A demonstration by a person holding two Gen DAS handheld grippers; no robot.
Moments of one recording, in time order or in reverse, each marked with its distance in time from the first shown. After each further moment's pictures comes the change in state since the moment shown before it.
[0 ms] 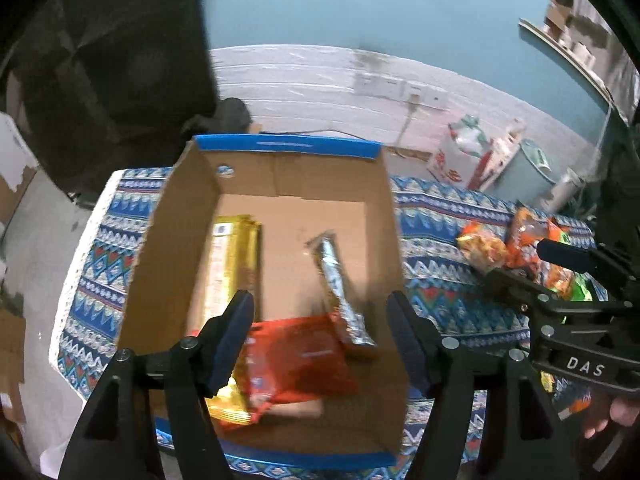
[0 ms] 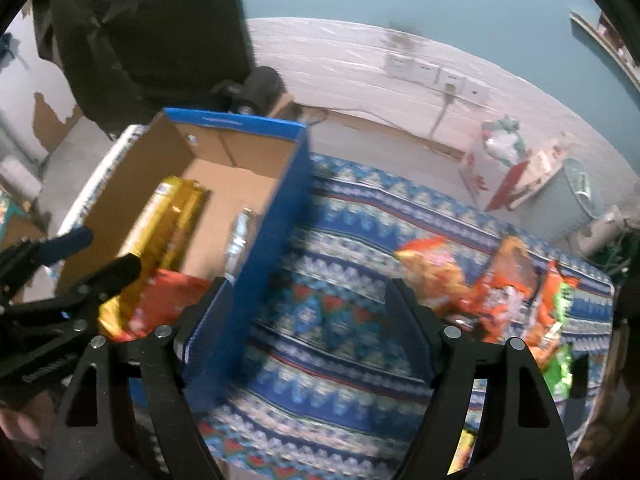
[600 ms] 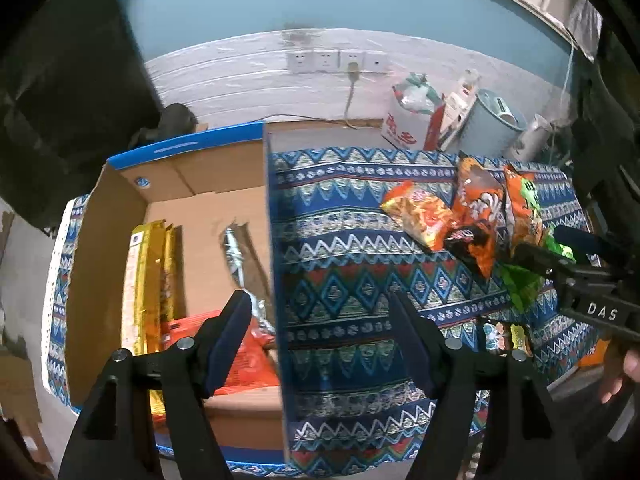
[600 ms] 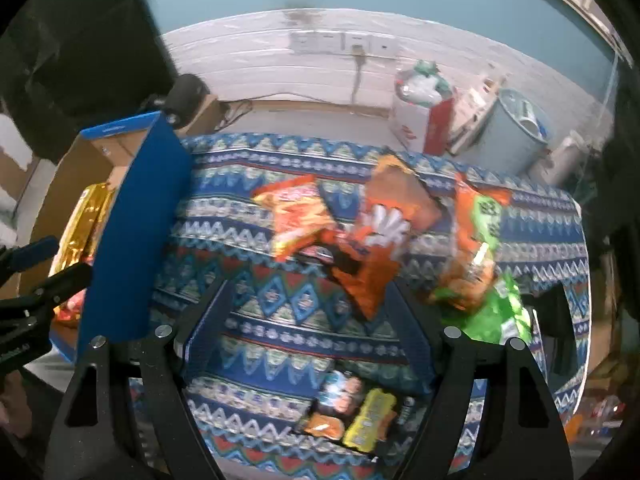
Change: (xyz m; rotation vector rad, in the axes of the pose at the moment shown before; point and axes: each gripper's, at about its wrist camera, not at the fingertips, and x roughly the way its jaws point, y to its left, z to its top) left arm 0.011 -0.093 -0.007 0.168 0.065 -0.042; right arm -0.020 -0.126 -0.063 0.218 0.022 -0.080
